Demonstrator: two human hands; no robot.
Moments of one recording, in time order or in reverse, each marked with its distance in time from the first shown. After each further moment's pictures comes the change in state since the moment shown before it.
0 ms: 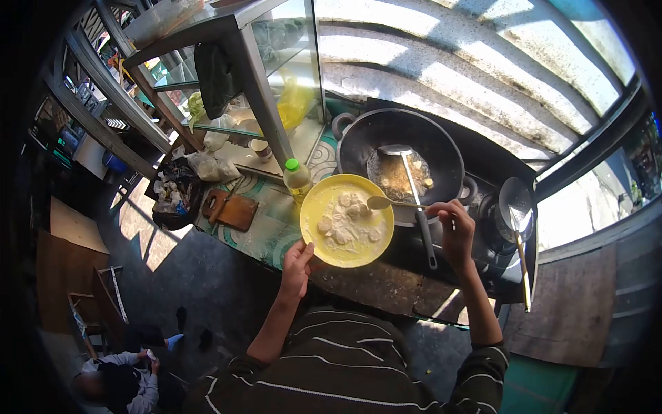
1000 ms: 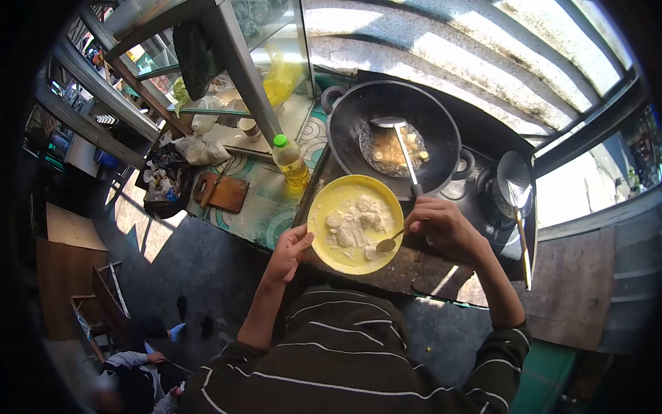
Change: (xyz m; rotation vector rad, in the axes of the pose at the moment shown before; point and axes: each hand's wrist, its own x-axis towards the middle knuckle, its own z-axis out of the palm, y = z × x) left_hand -0.004 0.005 -0.010 0.089 -0.243 -0.148; right_hand 0.012 -0.038 -0.013 0.088 -0.678 -0.151
